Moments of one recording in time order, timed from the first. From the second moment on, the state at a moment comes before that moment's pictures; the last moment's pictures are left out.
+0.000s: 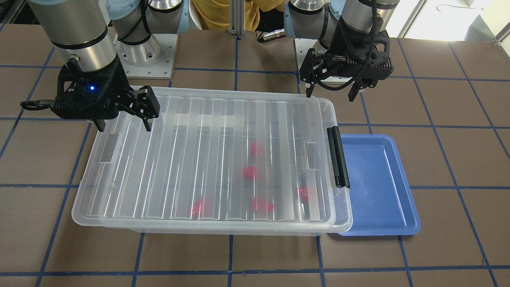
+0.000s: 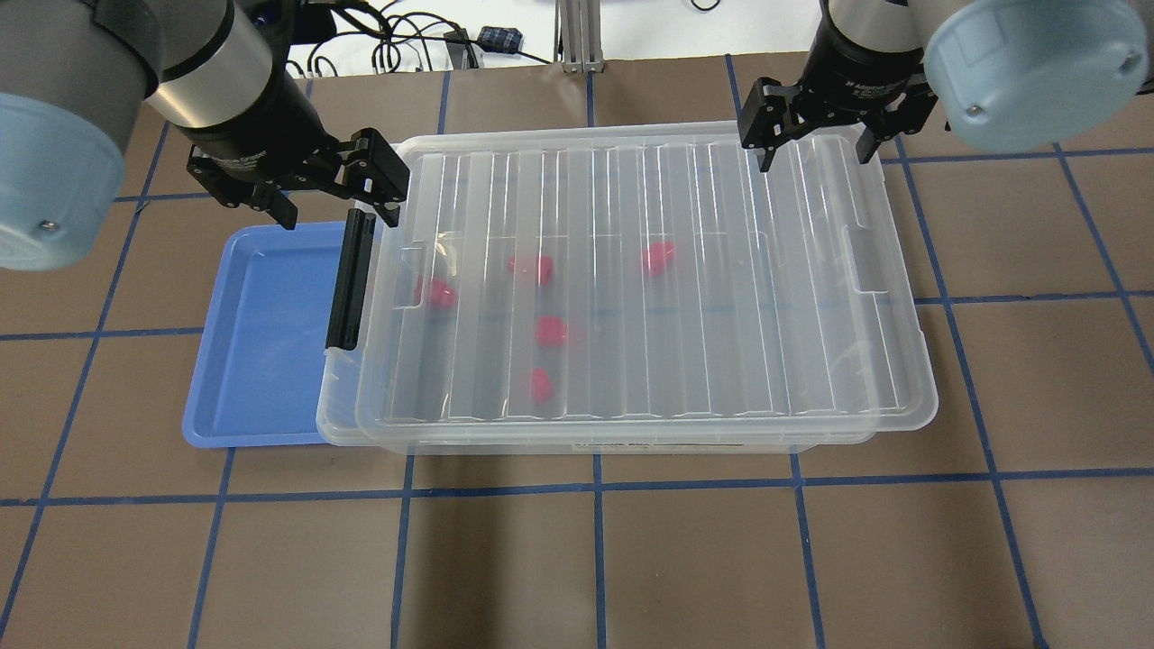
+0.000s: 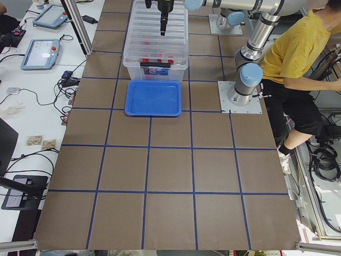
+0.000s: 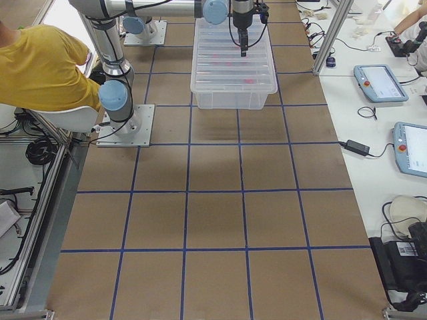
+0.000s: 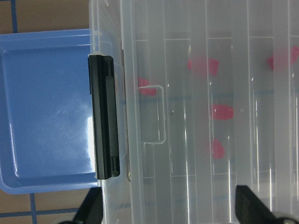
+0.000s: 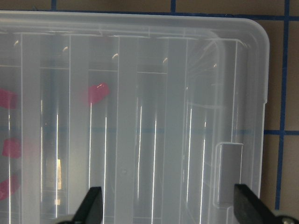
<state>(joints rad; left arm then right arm) -1.63 -1.52 -1.60 -1.50 1.53 -0.01 1.63 -1.48 1.53 -1.72 -1.58 0.03</state>
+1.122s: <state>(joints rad) -1.62 -1.52 -1.60 -1.49 1.52 0.00 1.61 -1.45 1.54 -1.77 -1.61 0.00</state>
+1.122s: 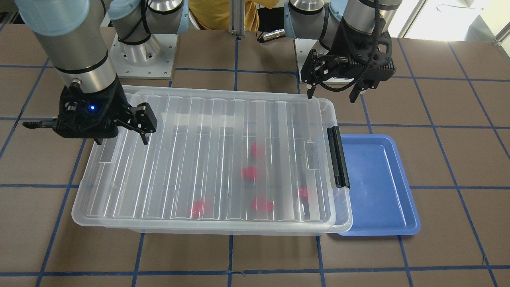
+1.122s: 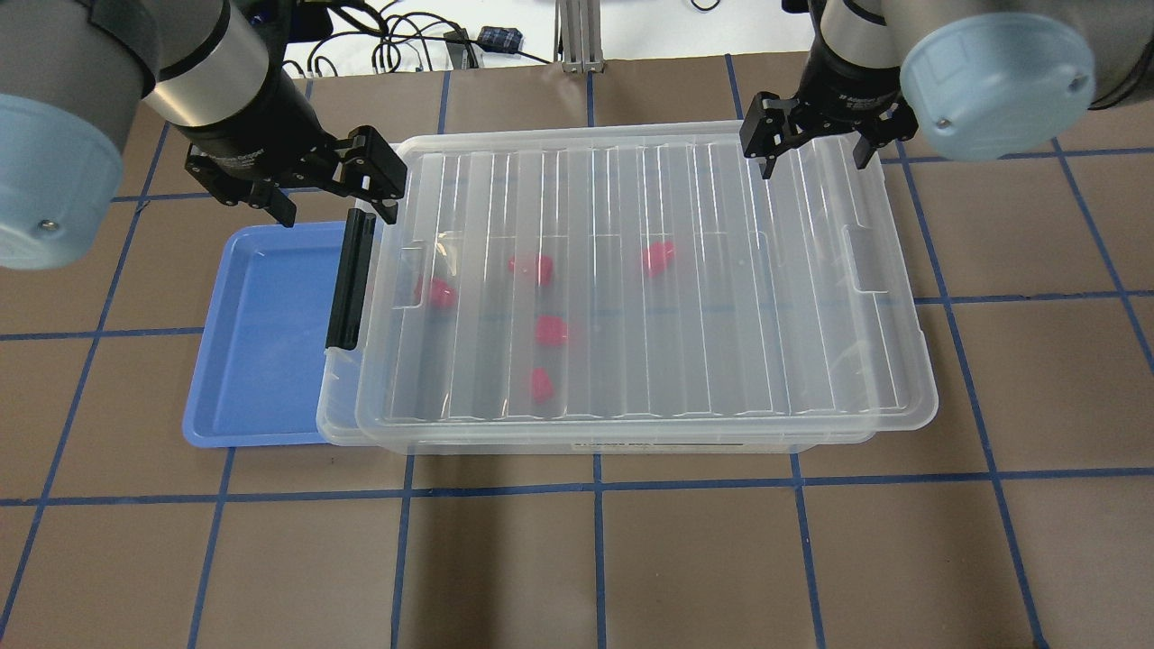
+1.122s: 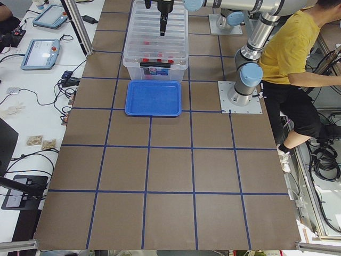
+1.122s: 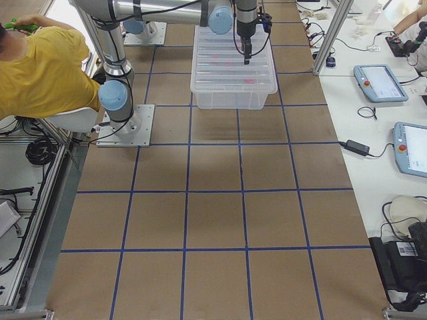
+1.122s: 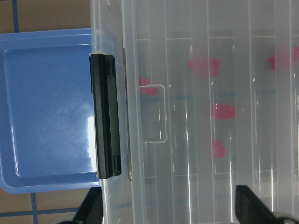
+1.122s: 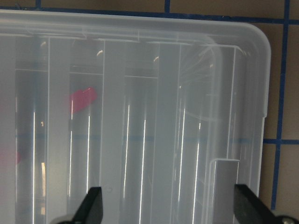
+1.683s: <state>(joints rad) -1.61 -1.52 -1.61 -1.48 1.52 0.00 1.60 -1.50 1.55 -1.71 -1.61 -0.08</state>
